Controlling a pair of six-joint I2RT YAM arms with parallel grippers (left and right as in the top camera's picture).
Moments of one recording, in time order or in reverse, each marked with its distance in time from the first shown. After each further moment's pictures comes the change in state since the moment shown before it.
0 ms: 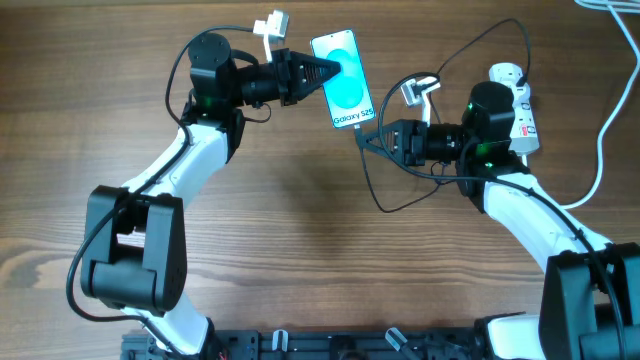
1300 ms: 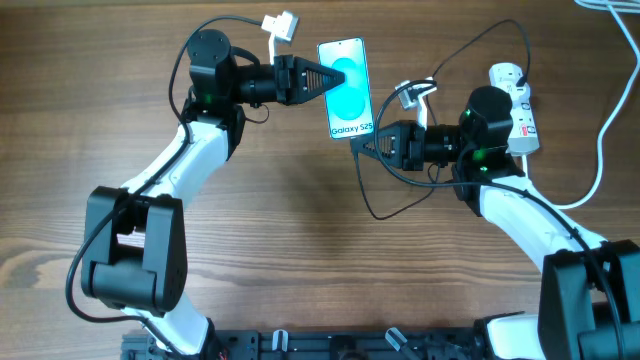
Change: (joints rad) left arm -0.006 0.000 0.026 0.013 0.151 0.100; right arm 0.021 0.005 -0.025 0.146 -0.035 0.030
